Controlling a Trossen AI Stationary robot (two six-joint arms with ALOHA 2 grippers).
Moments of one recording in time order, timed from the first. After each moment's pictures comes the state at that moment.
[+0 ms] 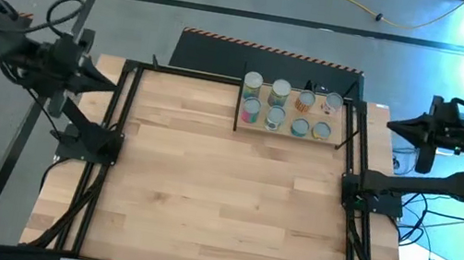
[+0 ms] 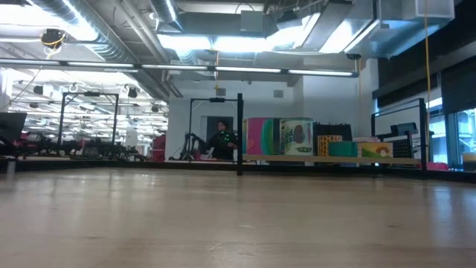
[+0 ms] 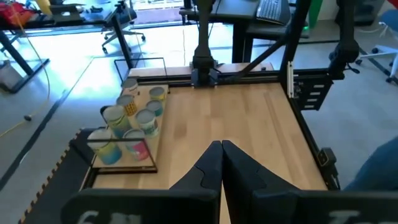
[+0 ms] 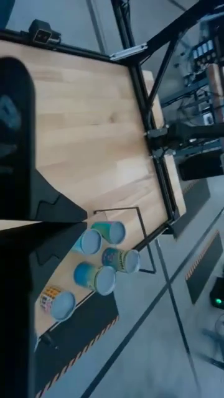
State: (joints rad) left arm -0.62 1.13 2.24 -1.57 -0.57 -0.26; right arm -0.10 0.75 1.75 -1.45 0.17 0.18
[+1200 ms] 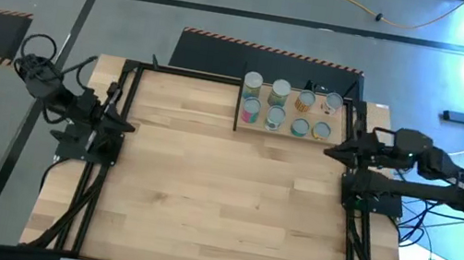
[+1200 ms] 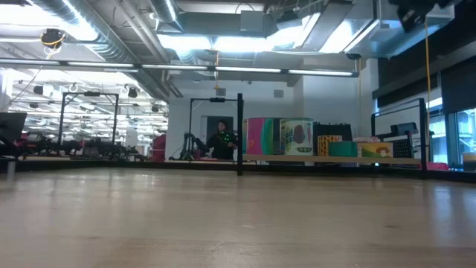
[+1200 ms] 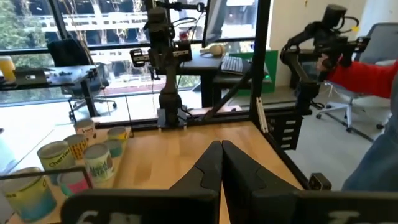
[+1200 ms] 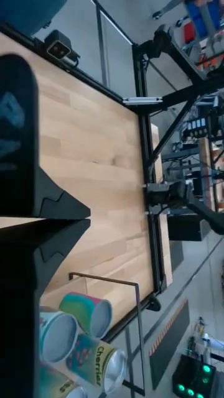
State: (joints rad) left arm -0.62 0.38 0.88 -0.54 -0.49 -0.02; right arm -0.10 0.40 0.77 -0.63 -0.10 0.07
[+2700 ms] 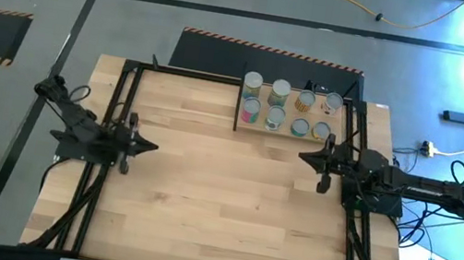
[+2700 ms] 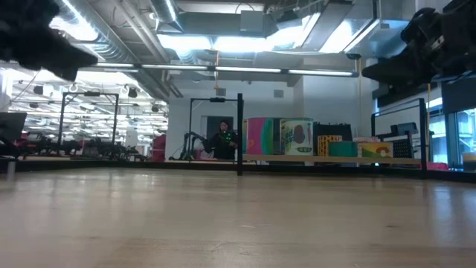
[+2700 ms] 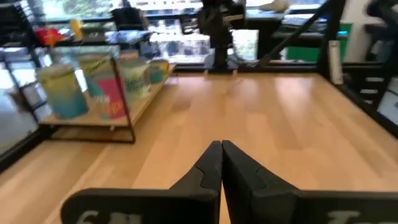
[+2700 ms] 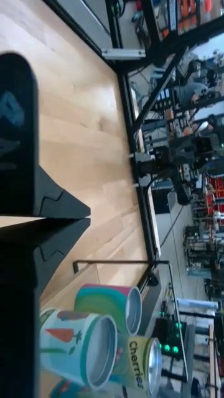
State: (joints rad) left arm -0.62 0.00 0.14 -0.28 -0.72 -0.09; right arm -0.10 0.24 0.09 0.08 0.03 0.13
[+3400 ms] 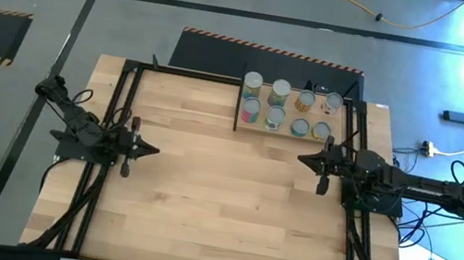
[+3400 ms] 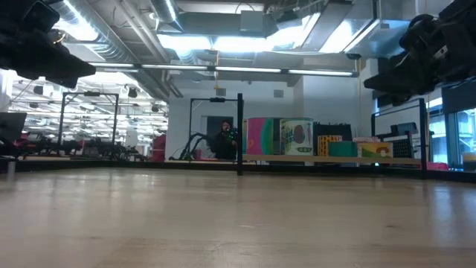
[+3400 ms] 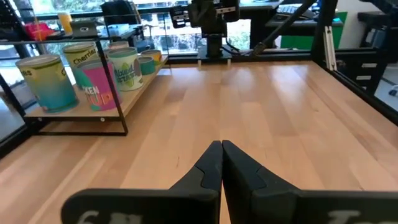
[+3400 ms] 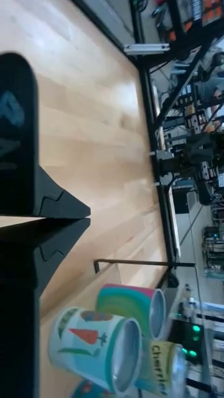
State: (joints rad) left arm -0.62 0.00 0.10 -0.27 -0.69 -0.10; right arm -0.10 0.24 0.09 0.00 0.03 0.11
